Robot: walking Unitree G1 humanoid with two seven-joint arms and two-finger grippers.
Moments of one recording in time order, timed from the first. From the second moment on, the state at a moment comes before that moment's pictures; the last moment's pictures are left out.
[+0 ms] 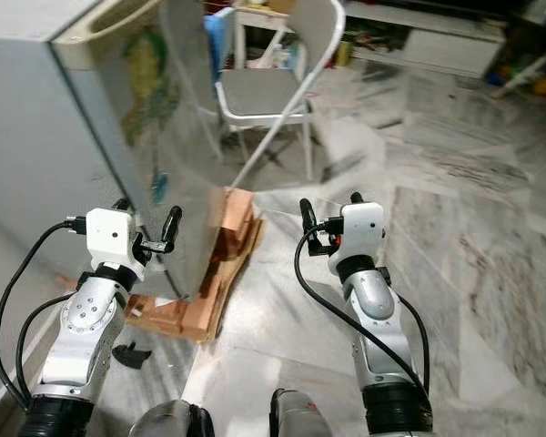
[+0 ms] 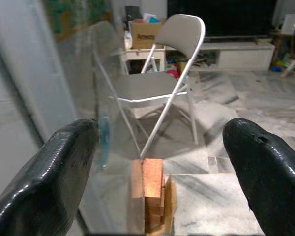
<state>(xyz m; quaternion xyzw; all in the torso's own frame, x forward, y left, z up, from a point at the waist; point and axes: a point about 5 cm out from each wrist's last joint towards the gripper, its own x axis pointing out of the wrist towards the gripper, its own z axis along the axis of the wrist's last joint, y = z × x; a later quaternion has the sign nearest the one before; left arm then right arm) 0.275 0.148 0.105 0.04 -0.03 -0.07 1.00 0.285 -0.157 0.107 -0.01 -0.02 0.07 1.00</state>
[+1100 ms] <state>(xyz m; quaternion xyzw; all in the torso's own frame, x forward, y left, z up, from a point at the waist) 0.344 0.171 0.111 0.05 -0.03 0.01 1.00 0.268 -0.173 0.098 -0.04 0.03 0.06 1.00</state>
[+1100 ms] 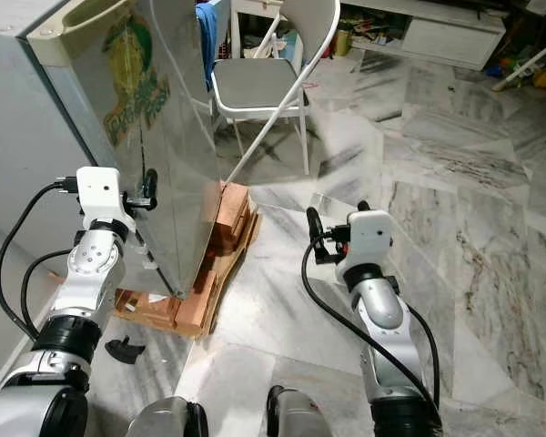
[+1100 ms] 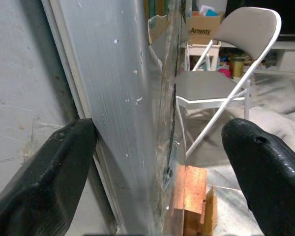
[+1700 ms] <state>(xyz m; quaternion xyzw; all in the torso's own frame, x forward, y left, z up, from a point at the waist) 0.323 0.022 0.137 -0.01 -0.06 -0.33 0.94 0.229 -0.191 0.057 -0.02 0.19 0.14 0.97</state>
